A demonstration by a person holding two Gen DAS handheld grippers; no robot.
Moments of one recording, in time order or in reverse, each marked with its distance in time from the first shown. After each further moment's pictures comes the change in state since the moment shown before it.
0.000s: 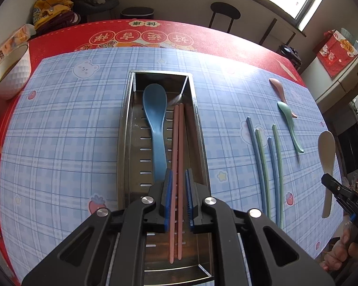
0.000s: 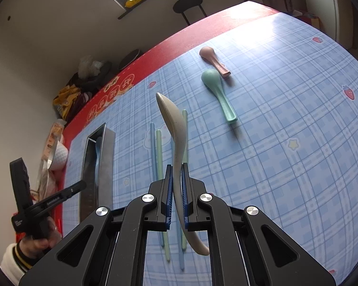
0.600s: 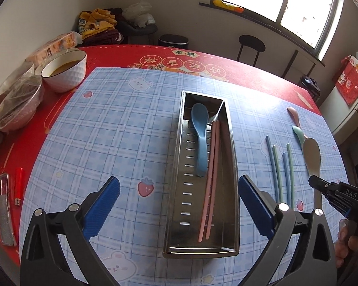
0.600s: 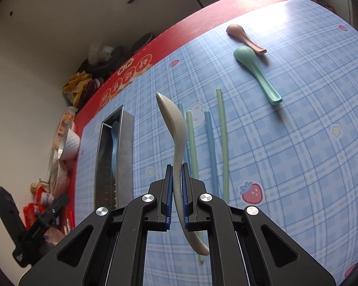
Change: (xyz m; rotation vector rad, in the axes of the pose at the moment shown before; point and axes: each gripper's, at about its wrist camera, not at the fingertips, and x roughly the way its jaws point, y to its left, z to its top) left arm -0.064 0.026 -0.043 -0.105 -0.179 0.153; right arm 0.037 0.038 -0.005 -0.004 0.100 0.077
